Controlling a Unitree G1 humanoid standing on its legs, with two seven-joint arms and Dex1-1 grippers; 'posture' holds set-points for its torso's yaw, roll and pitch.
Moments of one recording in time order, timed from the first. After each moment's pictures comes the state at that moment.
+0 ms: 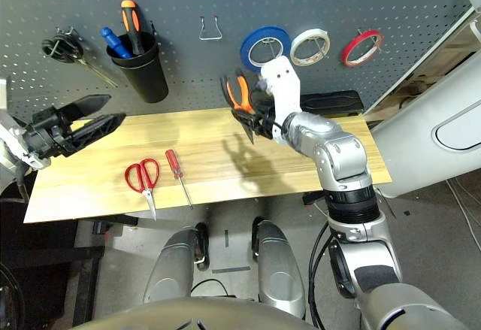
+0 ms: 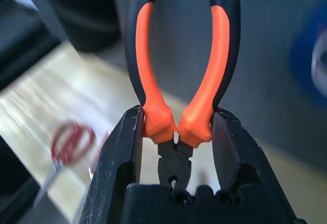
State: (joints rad) left arm -0.21 0.75 0.45 -0.18 -0.86 0.68 -0.92; right arm -0.64 -0.24 0.00 -0.20 0.36 0.83 0.54
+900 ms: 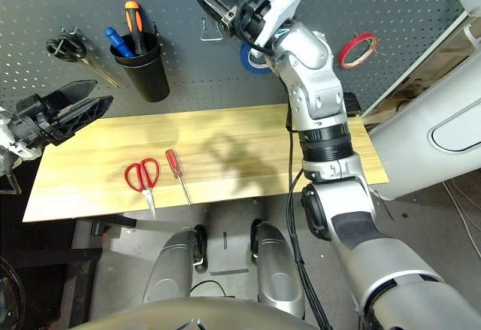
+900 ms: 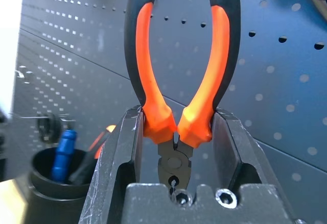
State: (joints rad) left arm -0.23 0.77 0.49 -0.17 -0.87 0.69 -0.88; right arm -0.99 -0.12 0.00 0.34 0.19 -0.09 0.56
